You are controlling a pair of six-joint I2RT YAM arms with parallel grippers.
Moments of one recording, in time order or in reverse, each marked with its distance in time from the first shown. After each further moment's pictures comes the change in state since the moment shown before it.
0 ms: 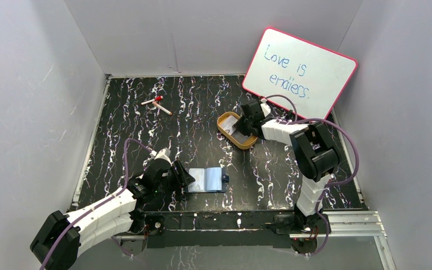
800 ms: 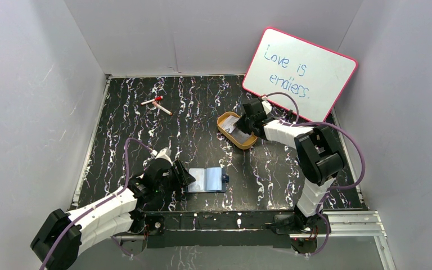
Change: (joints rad) left arm 0.000 0.020 0.001 0.020 0.000 0.008; right arm 0.000 -0.061 -0.018 -0.002 0.002 -0.028
